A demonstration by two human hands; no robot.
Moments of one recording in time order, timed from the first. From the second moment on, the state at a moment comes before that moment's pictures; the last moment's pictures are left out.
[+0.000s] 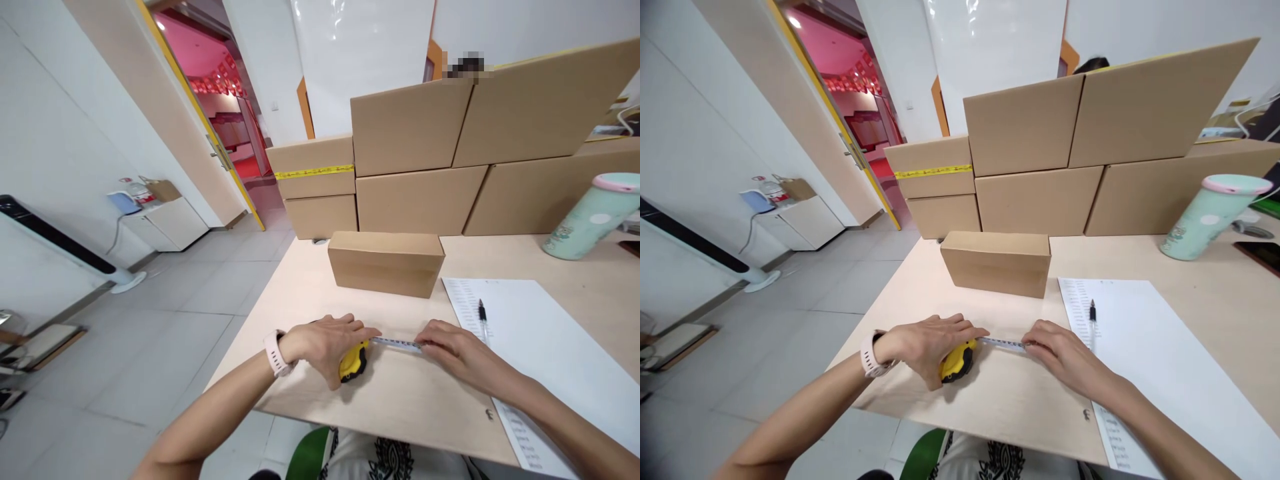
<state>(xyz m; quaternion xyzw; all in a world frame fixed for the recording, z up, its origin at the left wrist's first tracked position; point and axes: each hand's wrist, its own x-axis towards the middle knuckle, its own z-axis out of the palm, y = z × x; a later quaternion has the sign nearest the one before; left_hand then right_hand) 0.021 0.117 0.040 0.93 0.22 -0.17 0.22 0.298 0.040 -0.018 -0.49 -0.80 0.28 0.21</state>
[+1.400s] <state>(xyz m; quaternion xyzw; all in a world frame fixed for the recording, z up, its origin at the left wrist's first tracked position) -0.004 0.165 0.014 0.63 0.42 0.43 0.50 0.307 0.096 -0.011 -0.61 -0.56 0.33 0.45</state>
